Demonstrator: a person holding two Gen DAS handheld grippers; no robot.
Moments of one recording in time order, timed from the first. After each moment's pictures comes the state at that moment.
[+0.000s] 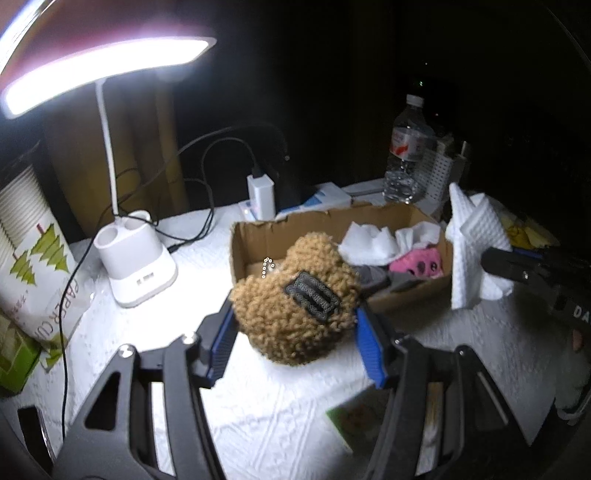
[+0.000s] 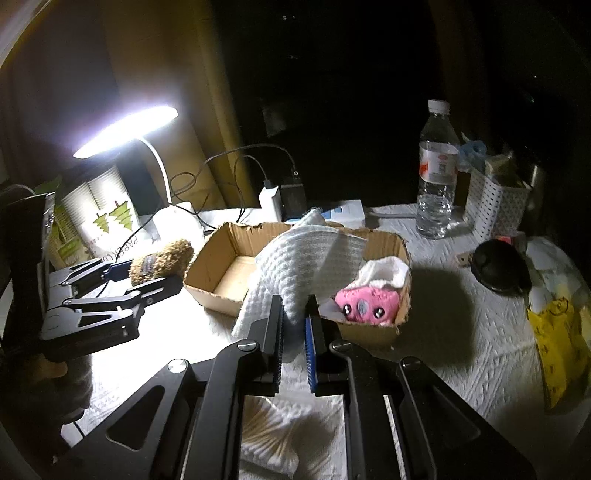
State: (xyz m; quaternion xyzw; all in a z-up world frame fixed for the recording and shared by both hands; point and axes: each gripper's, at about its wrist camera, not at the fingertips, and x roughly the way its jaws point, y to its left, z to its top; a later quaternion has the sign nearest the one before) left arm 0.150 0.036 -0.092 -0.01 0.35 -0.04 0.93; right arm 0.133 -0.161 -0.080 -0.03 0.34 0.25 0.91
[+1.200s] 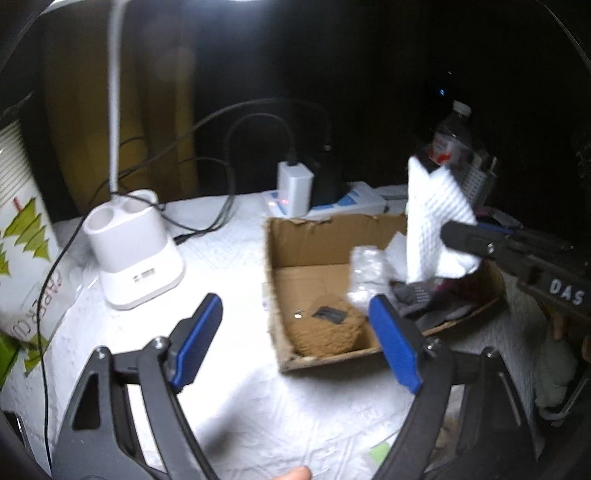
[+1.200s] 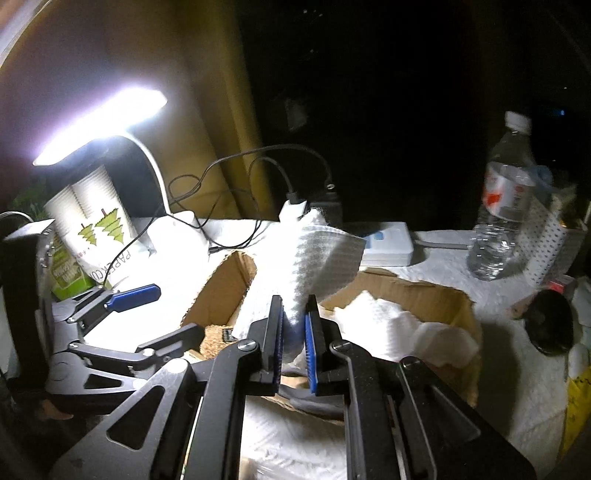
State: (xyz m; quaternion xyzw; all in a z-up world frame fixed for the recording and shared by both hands) left arm 0.189 0.081 -0.122 -0.06 0.37 -0.02 0.93; right arm 0.210 -0.087 -0.095 -0.05 0.35 0.29 0.89
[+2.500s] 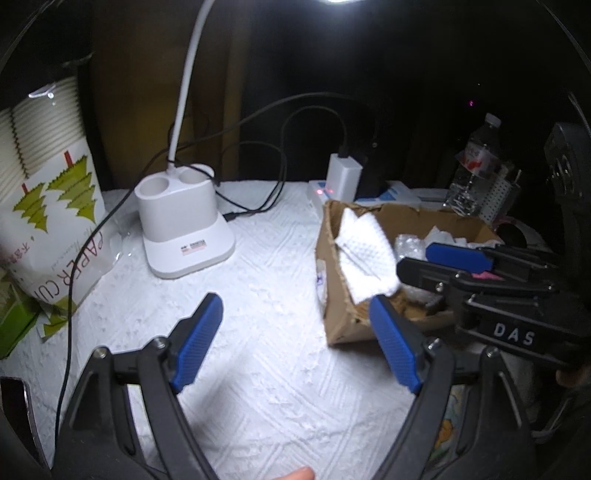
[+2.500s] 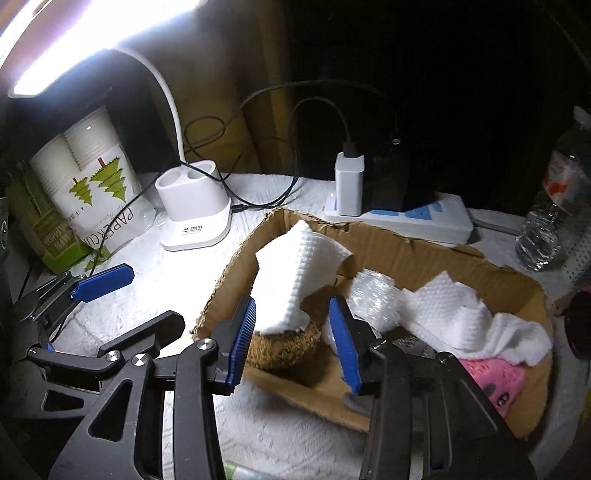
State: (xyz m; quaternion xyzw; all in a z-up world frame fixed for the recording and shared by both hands) left arm 0.163 0.109 -0.131 -0.08 0.36 0.03 0.93; right arm 0.211 -0.028 -0.134 -0.09 0.40 0.30 0.86
